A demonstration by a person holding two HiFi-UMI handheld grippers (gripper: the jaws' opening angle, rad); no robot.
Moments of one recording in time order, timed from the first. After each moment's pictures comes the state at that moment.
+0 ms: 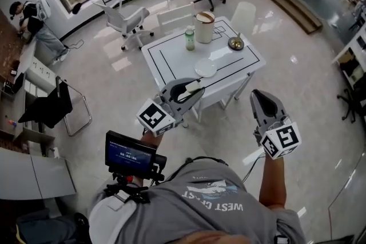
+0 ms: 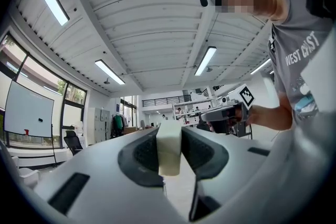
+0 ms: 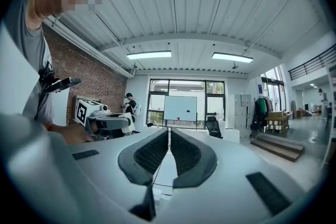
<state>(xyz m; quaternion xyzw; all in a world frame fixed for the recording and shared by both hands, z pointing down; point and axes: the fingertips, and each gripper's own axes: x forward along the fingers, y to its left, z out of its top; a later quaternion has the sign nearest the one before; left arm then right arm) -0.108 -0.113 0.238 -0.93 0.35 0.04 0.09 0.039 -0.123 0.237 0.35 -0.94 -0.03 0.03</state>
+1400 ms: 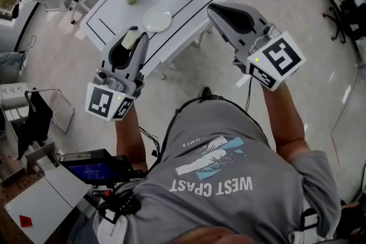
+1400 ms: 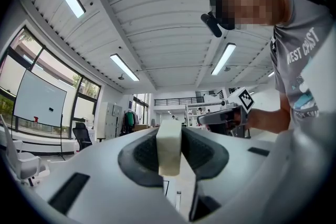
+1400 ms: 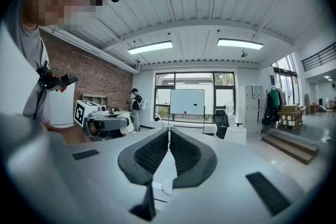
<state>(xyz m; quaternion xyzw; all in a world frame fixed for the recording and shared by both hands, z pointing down) -0.085 -0.268 0.266 -0.91 0.42 0.06 0.05 0.050 -0.301 0.261 0.28 -0.96 -0.01 0.06</state>
